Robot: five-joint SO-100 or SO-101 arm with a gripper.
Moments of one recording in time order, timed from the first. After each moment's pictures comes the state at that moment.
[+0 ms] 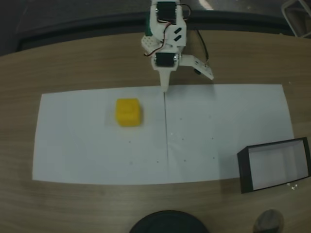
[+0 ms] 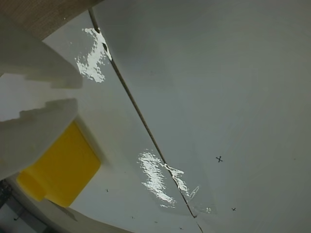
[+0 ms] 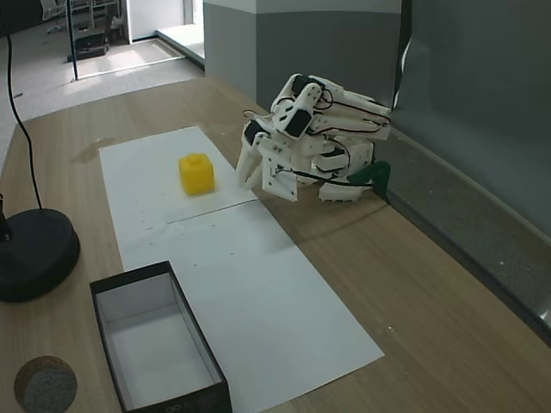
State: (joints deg) arm 4.8 197.9 175.1 73.2 3.6
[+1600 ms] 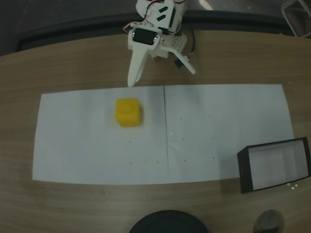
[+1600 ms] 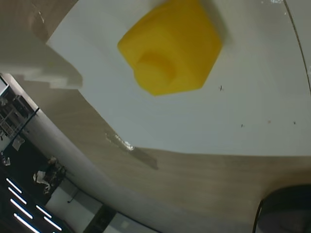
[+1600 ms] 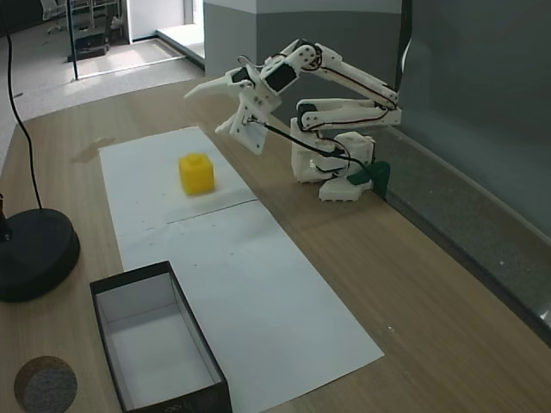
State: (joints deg) arm 23.3 174.0 149.5 65.8 -10.6
